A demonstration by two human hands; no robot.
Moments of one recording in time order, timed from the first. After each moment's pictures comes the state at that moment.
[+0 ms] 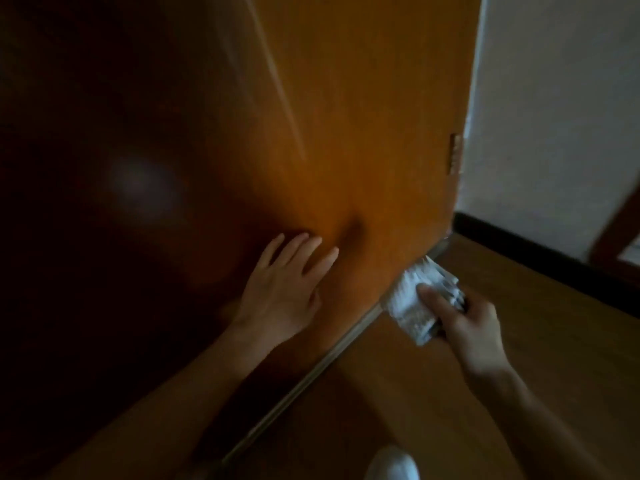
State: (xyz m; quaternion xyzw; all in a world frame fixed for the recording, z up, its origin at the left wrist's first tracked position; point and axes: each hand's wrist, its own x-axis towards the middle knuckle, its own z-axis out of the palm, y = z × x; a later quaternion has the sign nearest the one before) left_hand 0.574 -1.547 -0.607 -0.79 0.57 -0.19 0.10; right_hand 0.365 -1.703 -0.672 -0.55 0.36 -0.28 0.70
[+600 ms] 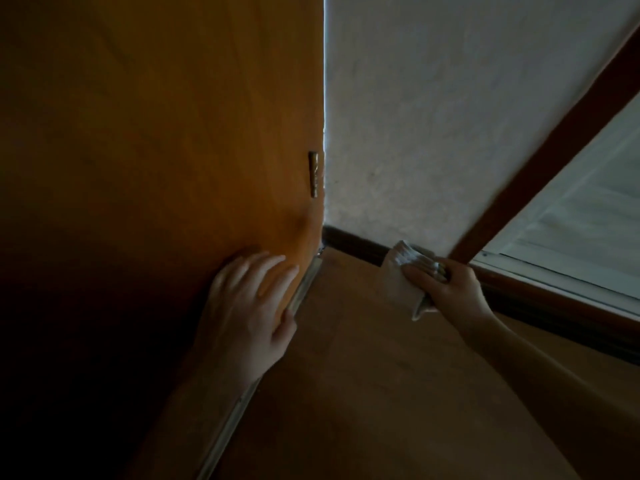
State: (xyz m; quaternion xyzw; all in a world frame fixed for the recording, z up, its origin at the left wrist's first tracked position) left_hand 0.606 -1.769 -0.681 -0.73 0.66 -0.07 -0.17; right_hand 0.349 -1.933 -0.713 -0.59 0.53 -0.29 0.53
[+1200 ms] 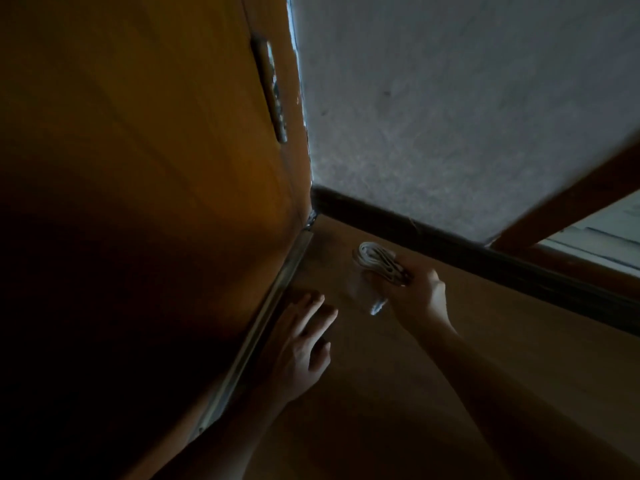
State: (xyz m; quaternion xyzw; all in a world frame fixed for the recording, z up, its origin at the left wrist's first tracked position) left_hand 0.576 -1.830 -0.975 -0.71 0.66 0.17 -0.18; right_hand 0.399 -1.985 -0.894 -0.63 0.57 -0.24 0.47
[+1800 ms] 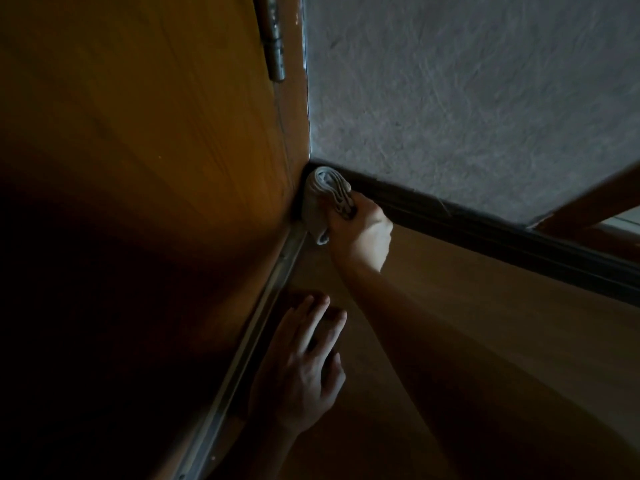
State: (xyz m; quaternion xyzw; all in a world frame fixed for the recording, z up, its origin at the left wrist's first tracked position) left_hand 0.574 -1.827 -0.998 -0.71 0.67 0.11 -0.17; right_hand 0.530 -2.024 -0.942 -0.59 0.66 -0.32 0.35
